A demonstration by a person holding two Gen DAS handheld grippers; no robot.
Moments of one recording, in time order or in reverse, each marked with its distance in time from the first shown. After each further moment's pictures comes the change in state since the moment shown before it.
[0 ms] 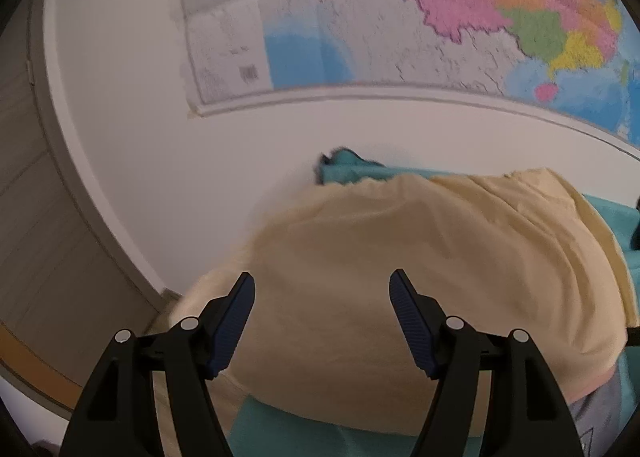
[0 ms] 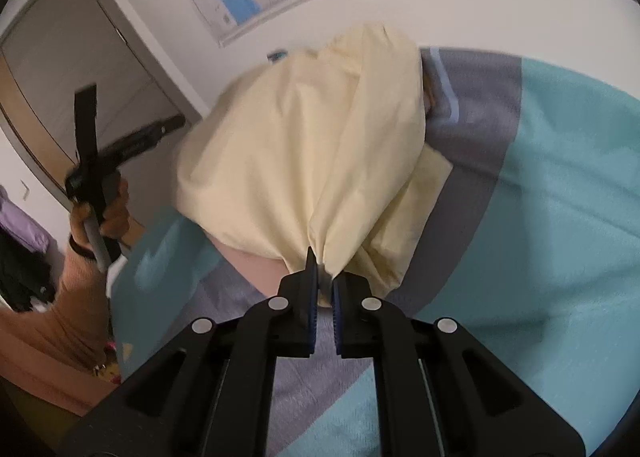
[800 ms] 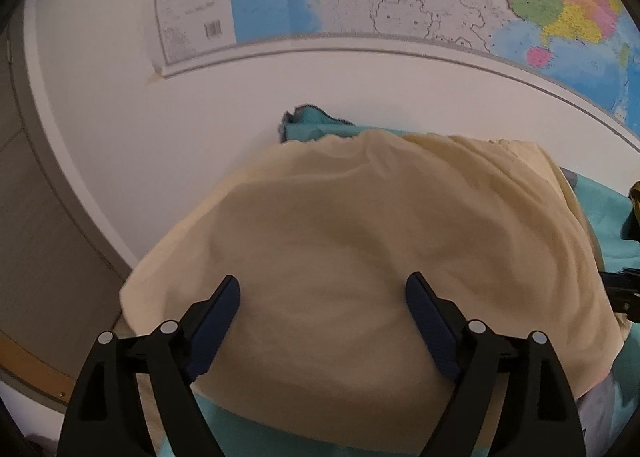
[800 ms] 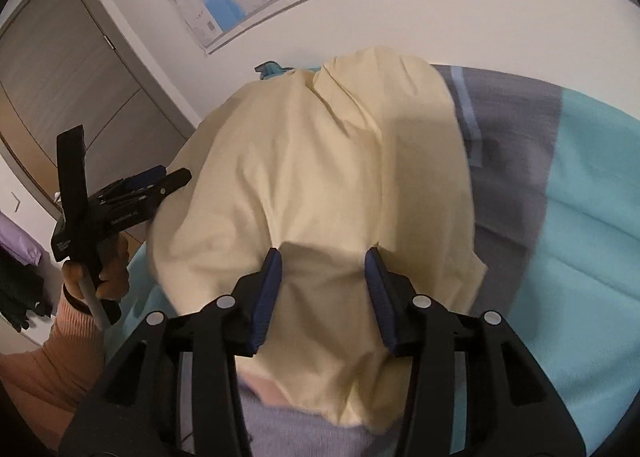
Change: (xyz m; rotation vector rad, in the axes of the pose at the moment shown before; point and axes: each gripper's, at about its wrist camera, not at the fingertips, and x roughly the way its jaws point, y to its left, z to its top) left arm 0.019 -0.028 -0.003 -0.012 0.076 -0.052; right arm 0.020 -0.001 0.037 0.011 -0.034 -0.011
